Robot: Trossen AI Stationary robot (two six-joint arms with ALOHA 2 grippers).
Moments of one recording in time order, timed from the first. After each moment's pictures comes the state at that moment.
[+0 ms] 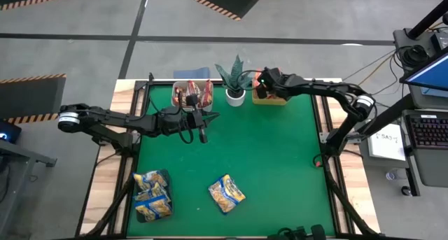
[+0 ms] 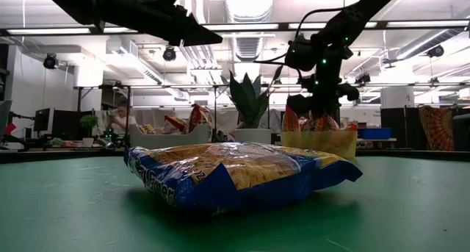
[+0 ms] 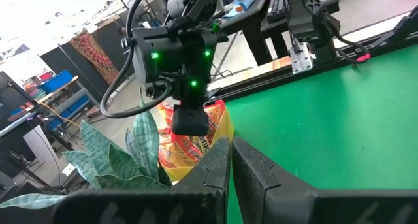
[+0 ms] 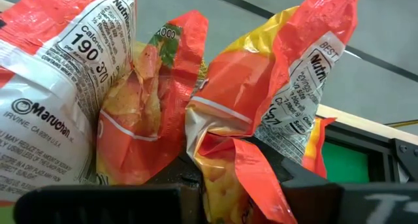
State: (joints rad) left arm 0.08 1.29 0.66 0.52 -0.28 0.45; right arm -0.64 1.69 1.09 -0.53 0.56 0.49
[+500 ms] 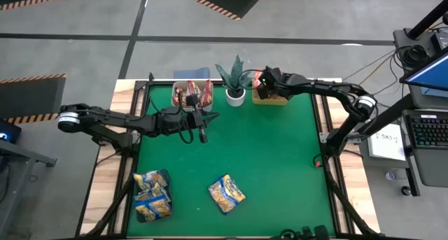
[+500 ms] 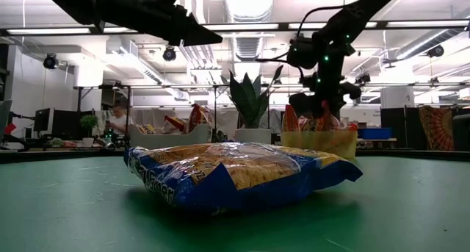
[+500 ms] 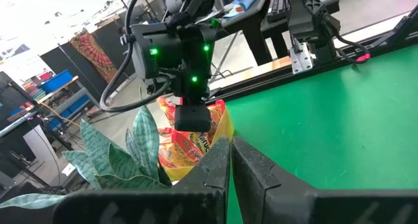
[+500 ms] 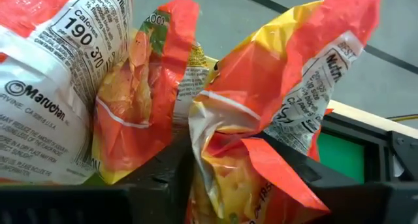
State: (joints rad) left arm 0.08 1.29 0.66 0.52 -0.28 0.45; right arm -0.64 1.64 1.10 -0.57 0.53 0.47
